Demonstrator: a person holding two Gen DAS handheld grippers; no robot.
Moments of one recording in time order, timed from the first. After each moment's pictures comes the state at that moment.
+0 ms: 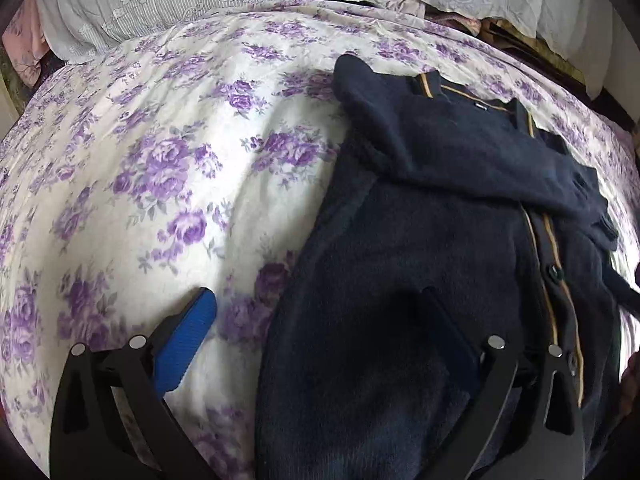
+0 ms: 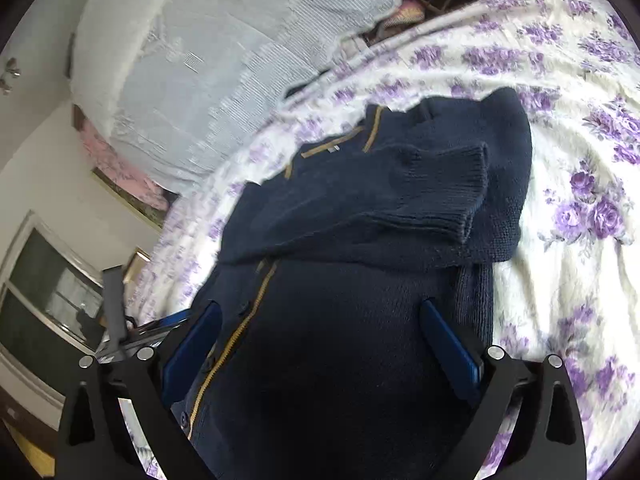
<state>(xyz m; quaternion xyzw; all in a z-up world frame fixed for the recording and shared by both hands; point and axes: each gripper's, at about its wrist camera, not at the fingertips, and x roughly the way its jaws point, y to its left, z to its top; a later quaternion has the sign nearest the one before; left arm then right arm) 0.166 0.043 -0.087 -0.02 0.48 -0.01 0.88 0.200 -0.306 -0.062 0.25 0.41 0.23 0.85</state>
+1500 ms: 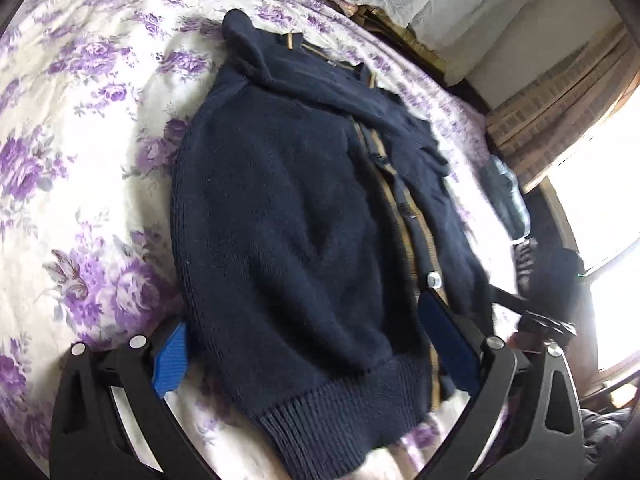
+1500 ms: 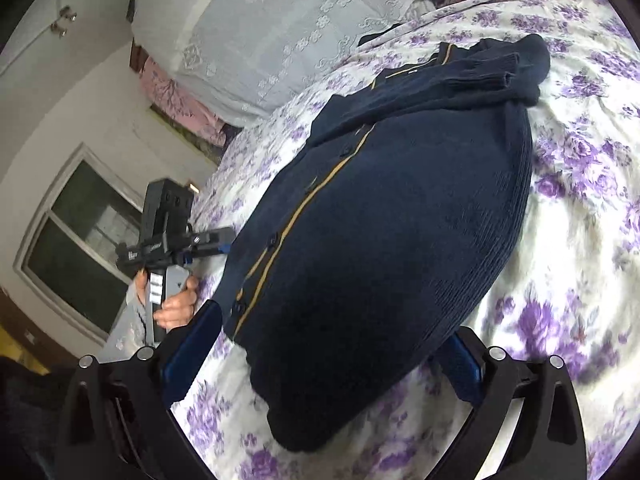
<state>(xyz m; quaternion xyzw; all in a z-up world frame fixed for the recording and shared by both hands) 0.084 0.073 -0.087 -0.17 0.50 -0.31 0.79 0.082 -0.292 -0.066 0.22 0.42 0.35 0.81</state>
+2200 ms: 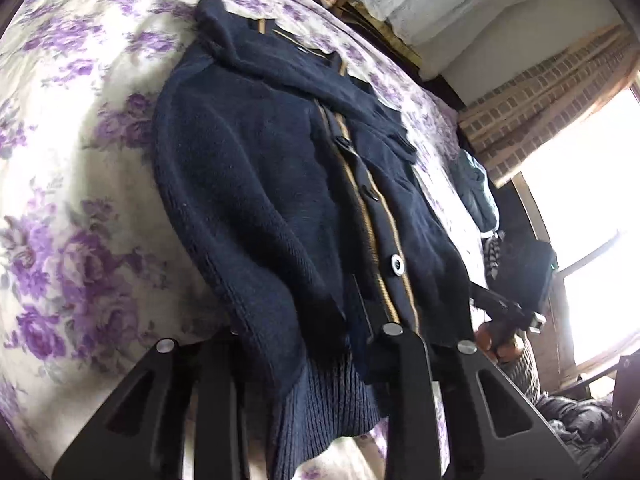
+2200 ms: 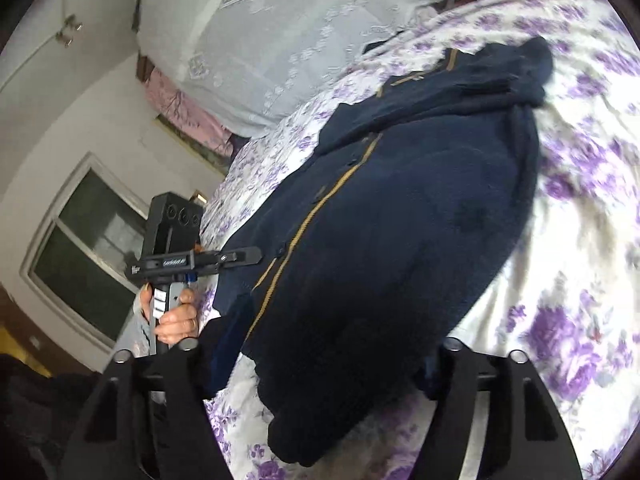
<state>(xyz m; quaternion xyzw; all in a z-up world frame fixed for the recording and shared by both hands) 0.080 0.057 -0.093 -0.18 0.51 -0.35 0.77 0.082 -0.291 -0.067 0.24 0.41 0.36 0.81</state>
